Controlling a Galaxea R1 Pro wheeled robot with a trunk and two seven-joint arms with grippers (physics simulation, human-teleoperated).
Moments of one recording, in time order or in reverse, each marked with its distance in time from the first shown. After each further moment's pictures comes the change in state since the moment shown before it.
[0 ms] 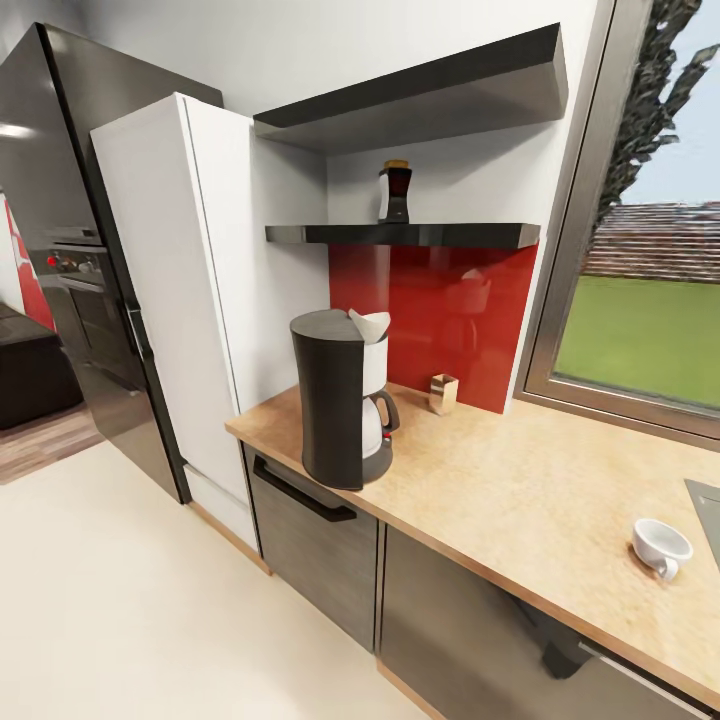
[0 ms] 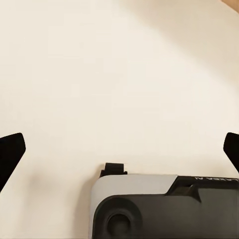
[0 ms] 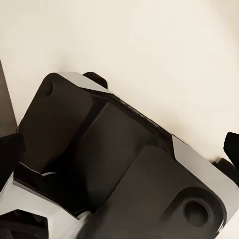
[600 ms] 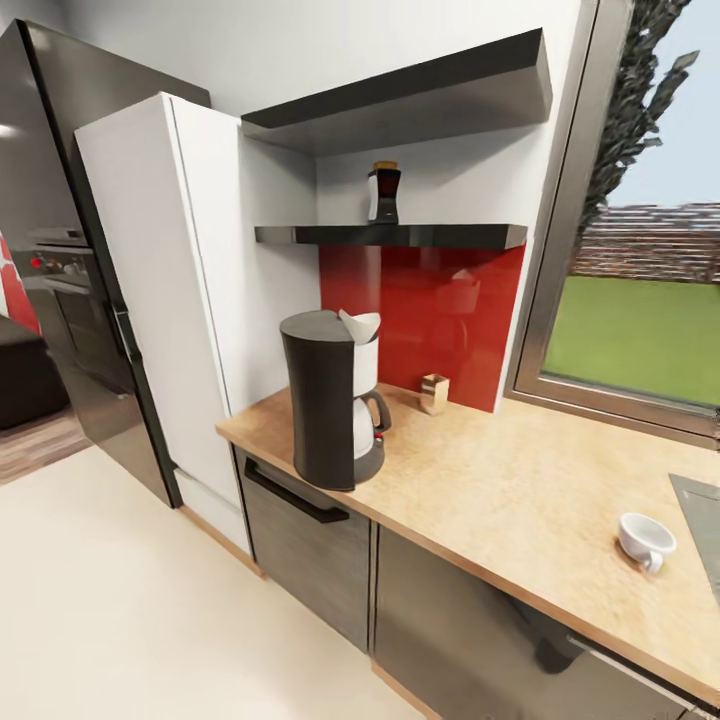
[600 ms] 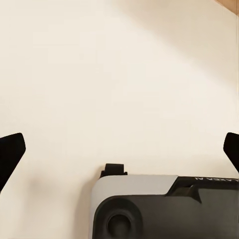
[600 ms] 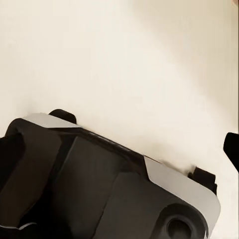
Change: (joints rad) left arm 0.000 0.000 0.000 0.001 0.000 0.000 0.000; right arm 0.000 0.002 -0.002 0.002 -0.185 0.000 -0.155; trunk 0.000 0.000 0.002
